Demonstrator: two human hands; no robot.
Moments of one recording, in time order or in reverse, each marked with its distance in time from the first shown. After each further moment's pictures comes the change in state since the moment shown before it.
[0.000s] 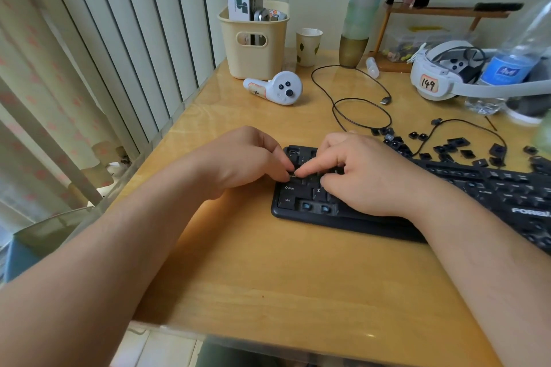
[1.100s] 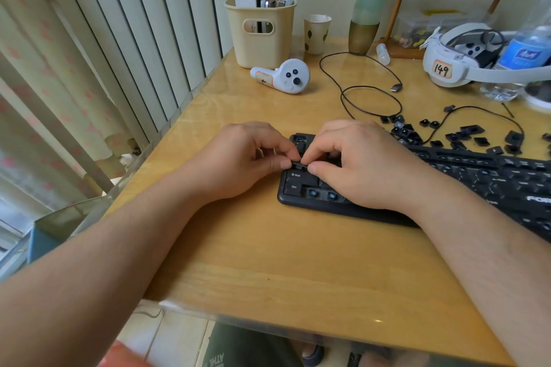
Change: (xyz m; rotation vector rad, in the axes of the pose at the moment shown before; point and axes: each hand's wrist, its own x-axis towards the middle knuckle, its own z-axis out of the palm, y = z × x) left_hand -0.006 -0.038 0.000 0.354 0.187 0.592; right_hand 0.003 0.005 0.016 -0.068 0.192 -0.155
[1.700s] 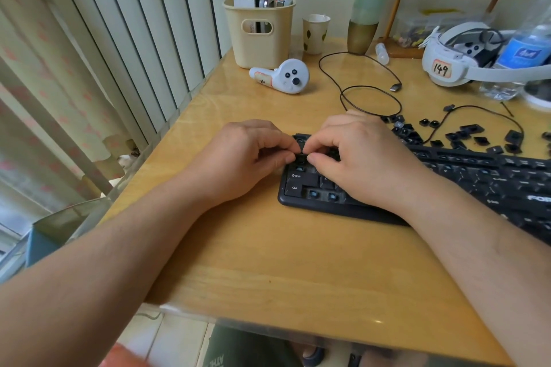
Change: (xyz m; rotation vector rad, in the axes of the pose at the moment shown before) left_hand 0.001 -0.001 0.006 0.103 0.128 0.113; right_hand 0.005 0.002 0.006 -0.103 0.139 -0.041
